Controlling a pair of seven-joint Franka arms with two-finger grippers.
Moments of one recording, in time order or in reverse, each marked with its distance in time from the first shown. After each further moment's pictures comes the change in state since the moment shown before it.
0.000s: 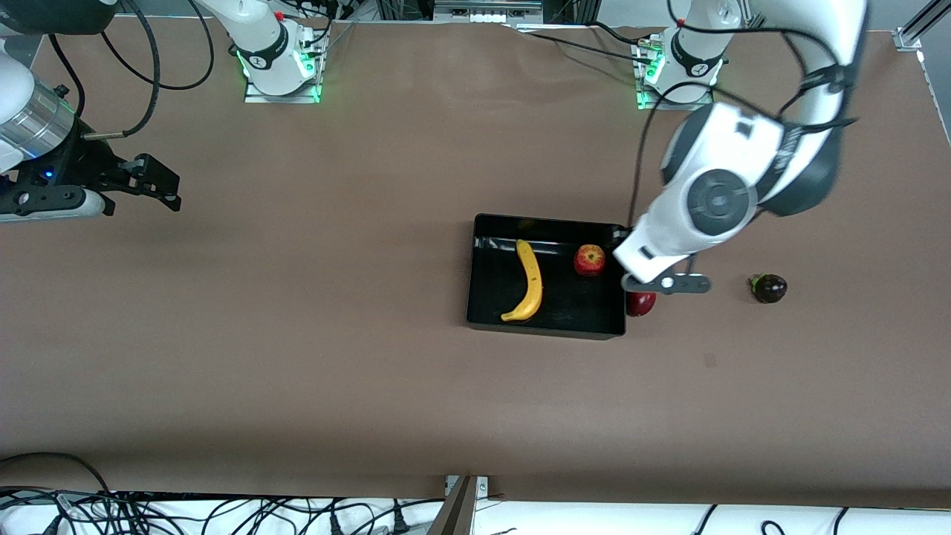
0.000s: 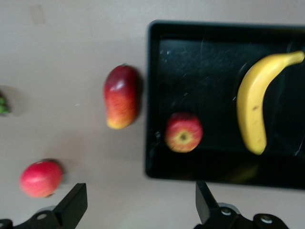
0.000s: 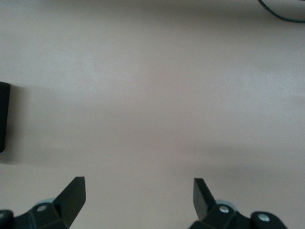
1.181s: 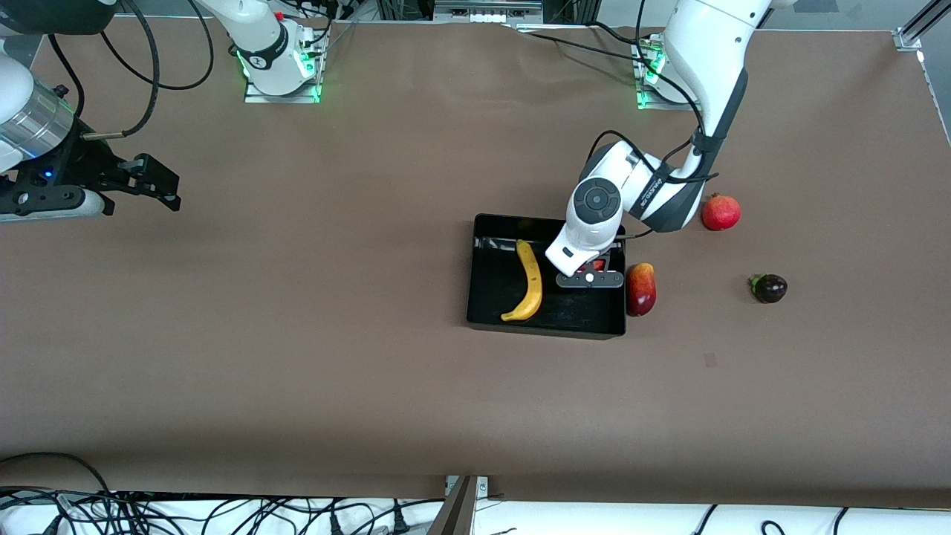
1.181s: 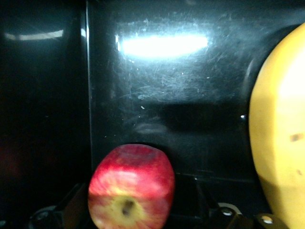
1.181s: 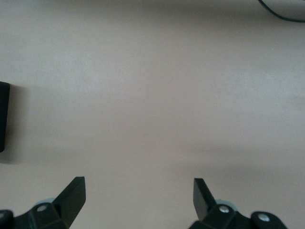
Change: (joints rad) left arm -0.120 0.116 0.005 -0.350 0.128 0.557 -0.177; right arm 0.000 0.000 -0.001 0.000 0.000 -0.002 0.000
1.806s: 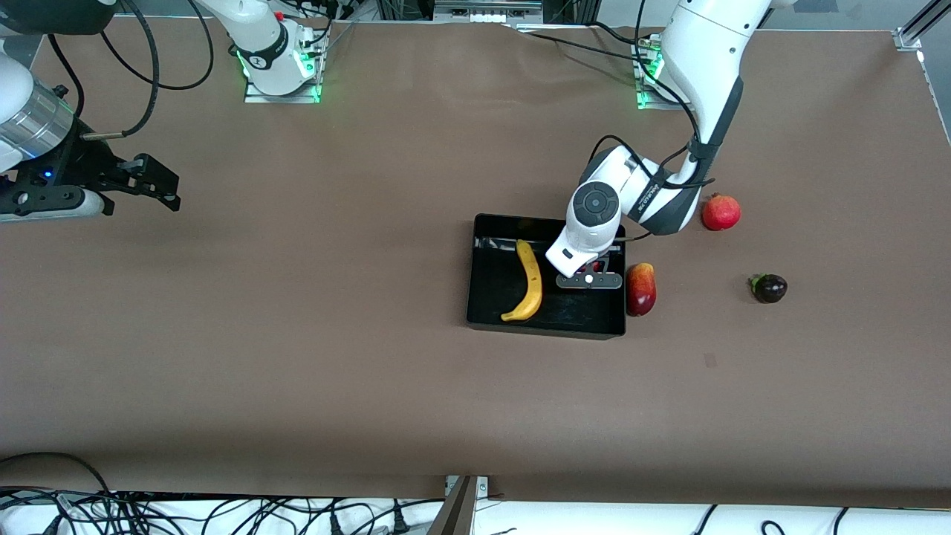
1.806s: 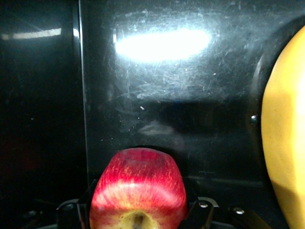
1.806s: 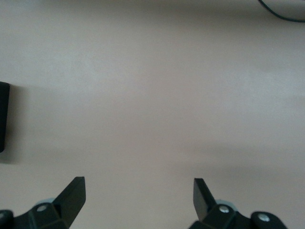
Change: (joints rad) left arm 0.001 0.015 0.001 -0.001 0.009 0.017 0.000; right arm 0.000 0.000 0.000 0.000 0.000 0.000 0.000
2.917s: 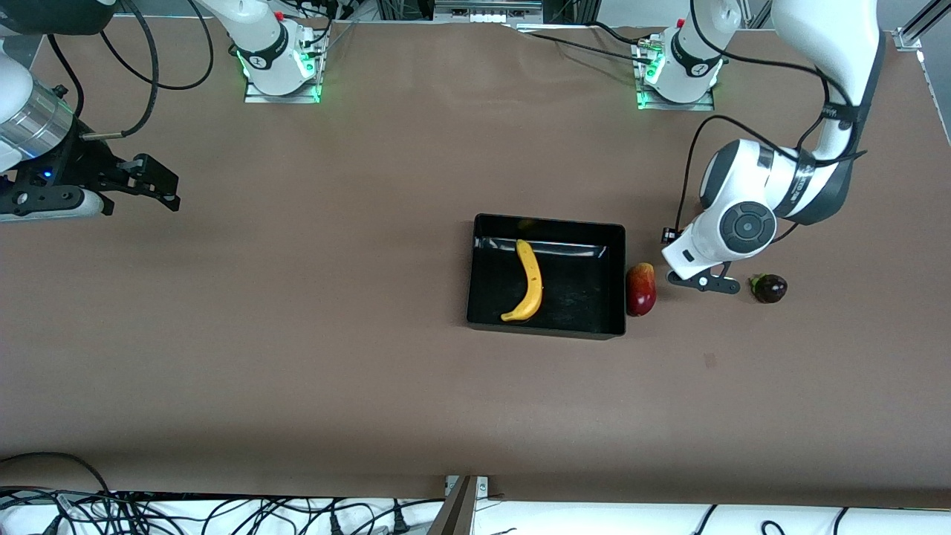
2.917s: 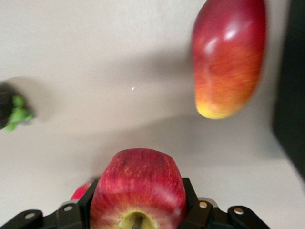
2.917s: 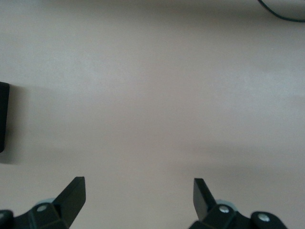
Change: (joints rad) left arm 0.325 -0.211 0.014 -0.155 0.003 -0.232 0.509; right arm 0.000 0.000 -0.001 0.000 0.000 0.000 0.000
